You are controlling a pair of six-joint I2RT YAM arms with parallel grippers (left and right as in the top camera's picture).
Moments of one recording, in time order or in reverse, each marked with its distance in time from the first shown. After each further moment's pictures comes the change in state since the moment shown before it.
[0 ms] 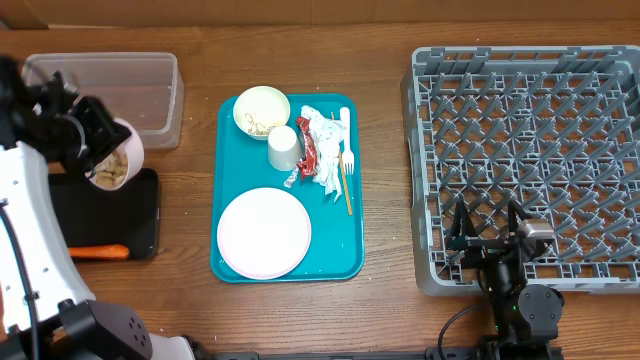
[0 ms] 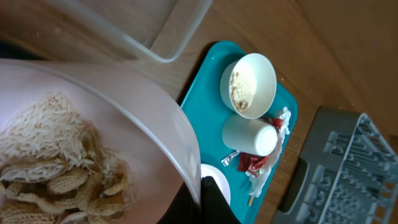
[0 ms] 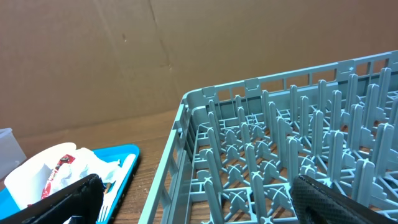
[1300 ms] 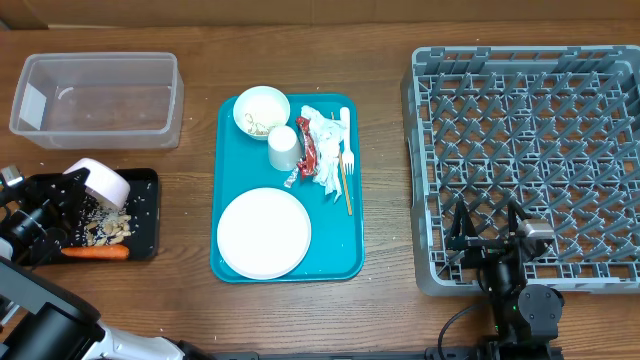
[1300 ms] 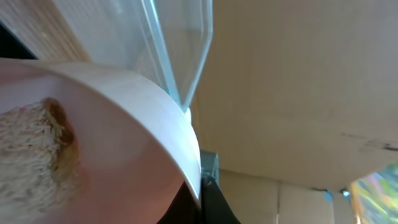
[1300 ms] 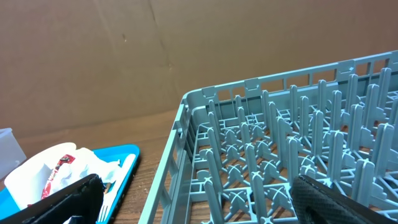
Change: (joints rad) left arm 0.502 0.210 -0.533 0.625 0.808 -0.065; right arm 0.000 0.000 0.000 0.000 0.000 0.000
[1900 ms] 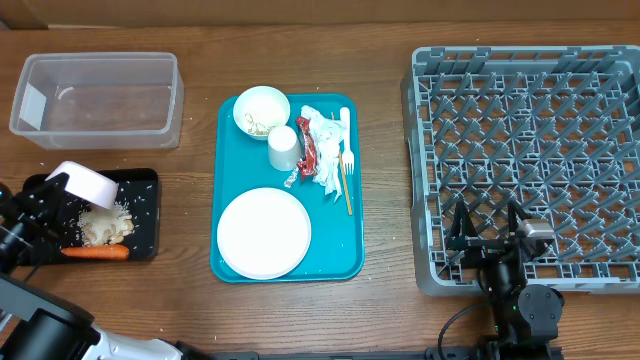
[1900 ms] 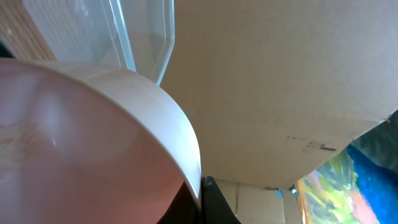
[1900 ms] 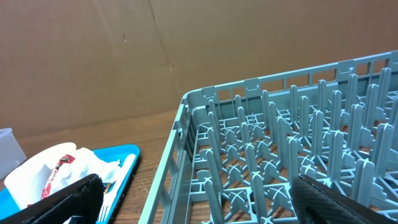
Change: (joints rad) left arm 0.088 0.000 -0.003 -0.019 0.156 -0.048; right arm 0.000 0.000 0.000 0.000 0.000 0.000
